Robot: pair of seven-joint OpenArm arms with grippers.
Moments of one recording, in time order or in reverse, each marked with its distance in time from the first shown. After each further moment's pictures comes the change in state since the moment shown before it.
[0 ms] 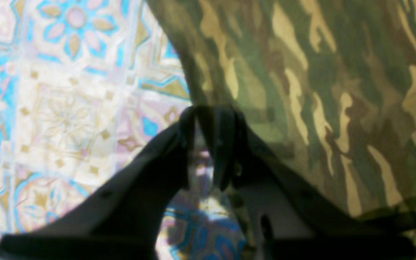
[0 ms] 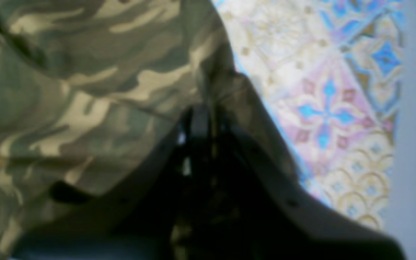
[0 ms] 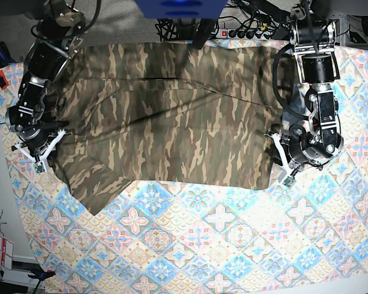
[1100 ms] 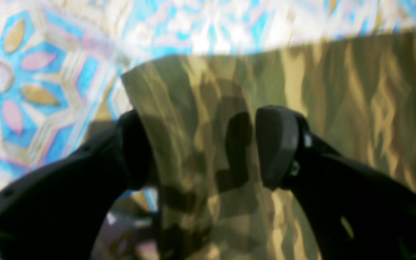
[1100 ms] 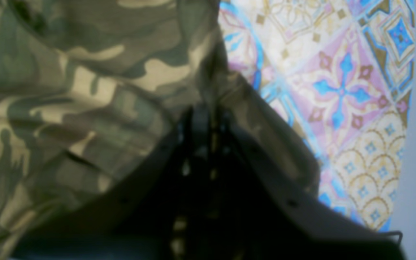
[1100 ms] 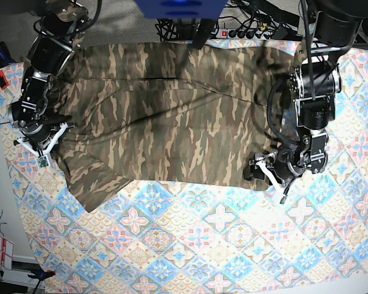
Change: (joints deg) left arm -22.1 1.0 1.8 -49.4 0.5 0.5 -27.9; right arm -1.7 -0.9 -0.4 1.5 -0.1 0.0 -3.0
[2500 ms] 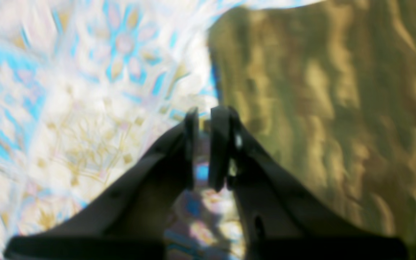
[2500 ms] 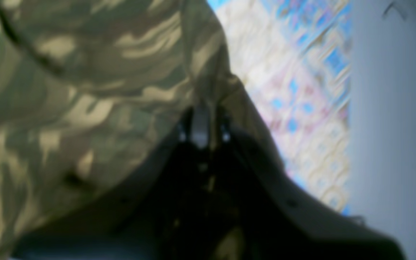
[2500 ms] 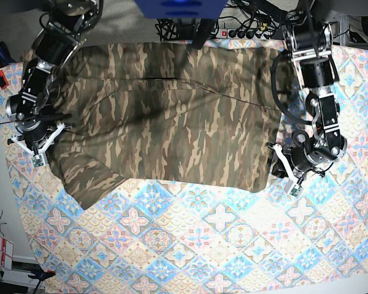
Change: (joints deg) left arm 21.0 0.7 -7.0 49.1 -0.6 -0.7 21.7; right arm -3.8 -3.8 3.1 10.9 0.0 0.0 0.0
